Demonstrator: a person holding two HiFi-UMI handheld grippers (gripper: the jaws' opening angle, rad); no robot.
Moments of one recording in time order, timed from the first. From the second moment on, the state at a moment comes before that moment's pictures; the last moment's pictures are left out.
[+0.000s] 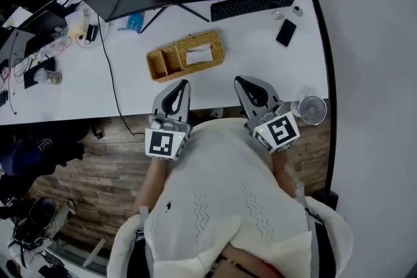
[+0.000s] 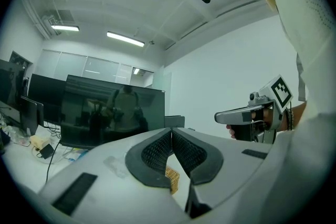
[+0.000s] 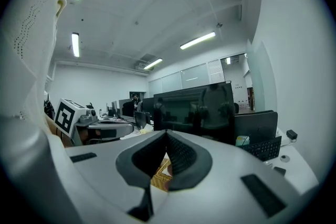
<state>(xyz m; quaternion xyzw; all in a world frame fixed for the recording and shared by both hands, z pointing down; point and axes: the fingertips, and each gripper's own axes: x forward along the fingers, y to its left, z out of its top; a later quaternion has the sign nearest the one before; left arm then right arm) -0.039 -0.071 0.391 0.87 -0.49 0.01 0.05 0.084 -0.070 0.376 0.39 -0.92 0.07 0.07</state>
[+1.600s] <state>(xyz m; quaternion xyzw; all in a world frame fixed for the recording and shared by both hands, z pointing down) -0.027 -0.138 0.562 0.90 -0.32 0.27 0.08 0.075 -0.061 0.396 0.55 -0.82 0.11 0.13</state>
